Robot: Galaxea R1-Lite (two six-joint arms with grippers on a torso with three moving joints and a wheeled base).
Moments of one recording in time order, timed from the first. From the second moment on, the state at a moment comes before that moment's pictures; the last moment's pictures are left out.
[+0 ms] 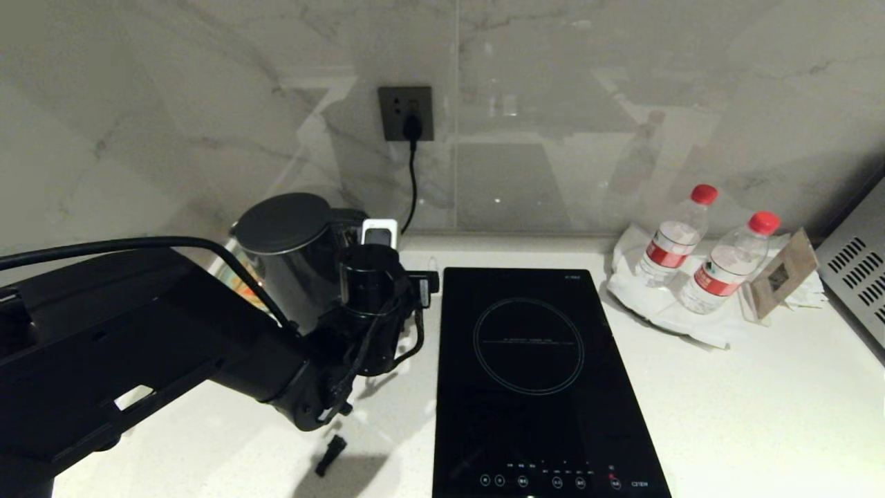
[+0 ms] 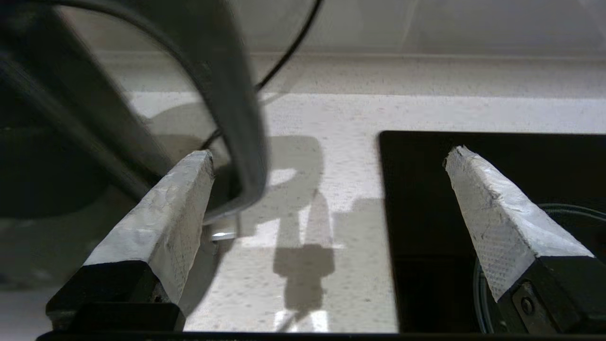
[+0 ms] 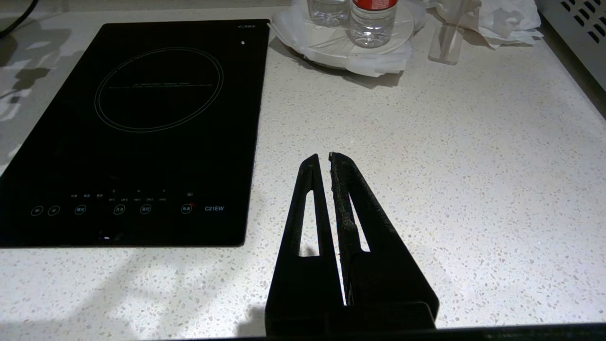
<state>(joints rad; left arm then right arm) -0.63 2.13 -1.03 -1.04 0.57 -0.06 0.00 0.00 0.00 0.00 0.00 -0.01</state>
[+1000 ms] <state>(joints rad) -0.62 2.13 -1.13 -1.03 0.59 -0.05 0.00 0.00 0.00 0.00 0.00 -0.01</state>
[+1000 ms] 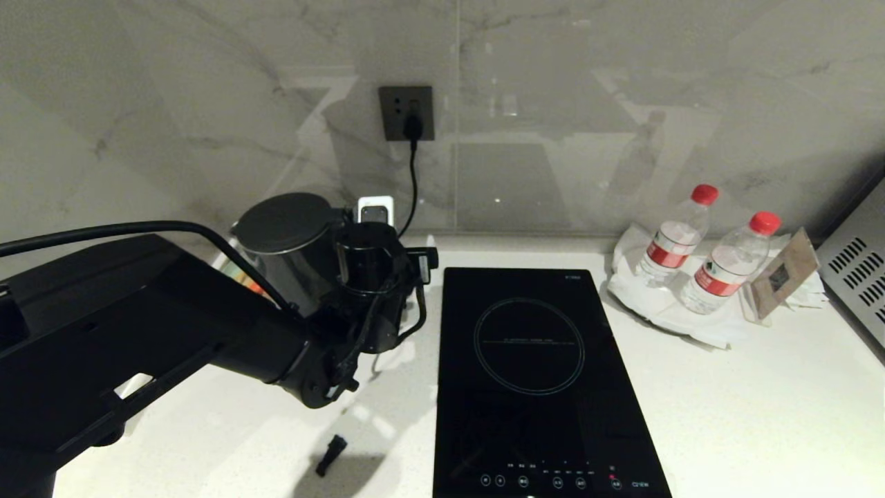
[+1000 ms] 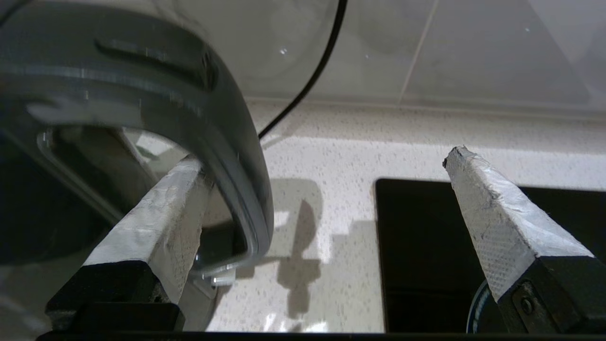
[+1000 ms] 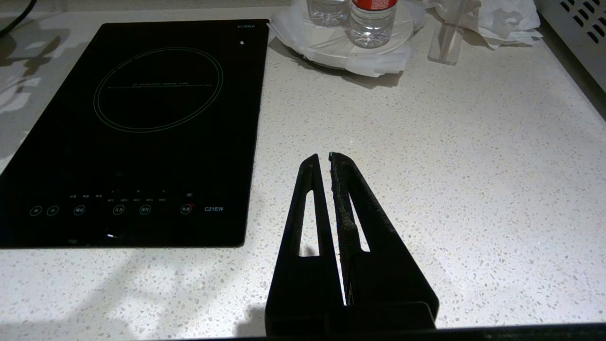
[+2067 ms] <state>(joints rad) -0.59 2.23 -1.31 -0.98 0.59 -0.03 0.00 0.00 0.00 0.00 0.00 -0.01</state>
